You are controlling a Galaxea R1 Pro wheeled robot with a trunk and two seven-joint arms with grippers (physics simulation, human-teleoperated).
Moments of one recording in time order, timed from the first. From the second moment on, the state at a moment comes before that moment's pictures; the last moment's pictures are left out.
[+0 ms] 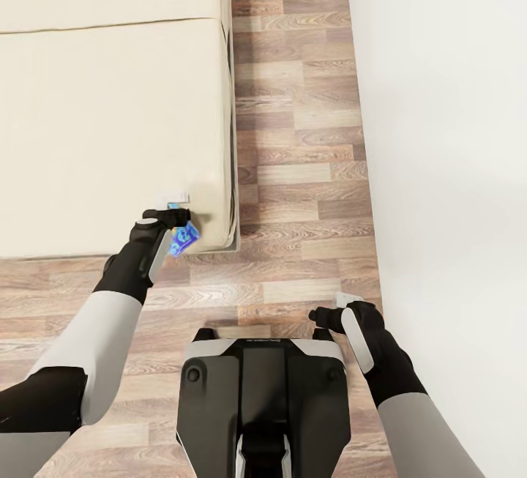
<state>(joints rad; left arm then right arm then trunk) -1.09 -0.01 -0.01 -0.88 -0.01 0.47 0.18 -0.65 0.09 0.00 -1.06 -0.31 0.89 -0.26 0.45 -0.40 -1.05</state>
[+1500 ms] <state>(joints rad) -1.04 0.07 0.35 -1.30 -0.02 0.76 0.10 -0.65 0.09 -0.01 -1.06 -0.31 0.89 -0.25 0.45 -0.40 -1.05</state>
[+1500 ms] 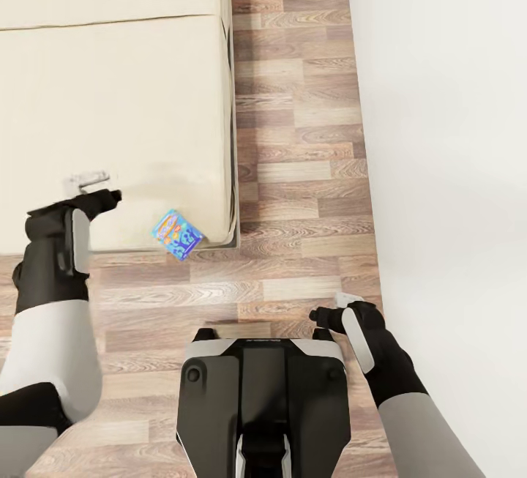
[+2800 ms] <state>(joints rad) -0.41 0.30 0.79 -1.20 -0.07 0.97 -1.24 -0.65 0.02 -0.13 -1.03 -0.33 0.80 0.12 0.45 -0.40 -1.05</state>
